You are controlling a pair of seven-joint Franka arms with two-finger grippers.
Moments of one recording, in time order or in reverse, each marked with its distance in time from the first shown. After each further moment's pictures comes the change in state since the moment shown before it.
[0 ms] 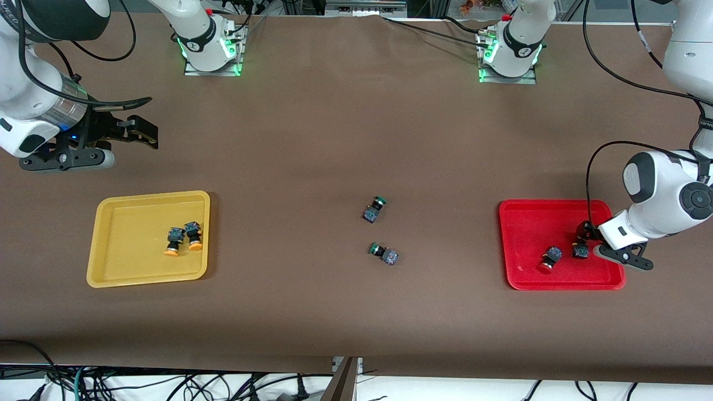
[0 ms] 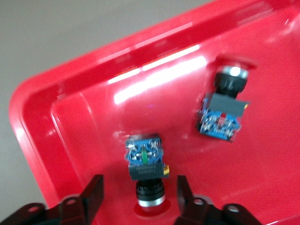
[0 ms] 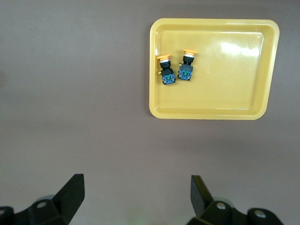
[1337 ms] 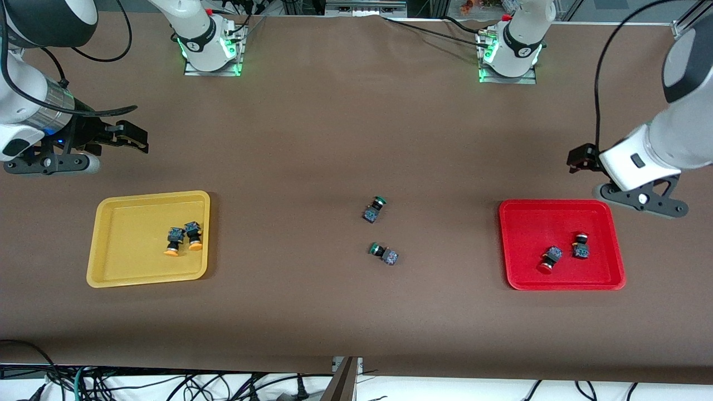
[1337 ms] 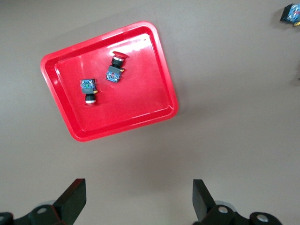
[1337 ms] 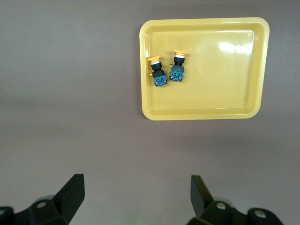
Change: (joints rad) left arm -0.156 -0.325 -0.263 0.416 -0.043 -0.979 -0.360; right arm -0.023 0.013 -0.010 0.007 -0.004 0.007 0.003
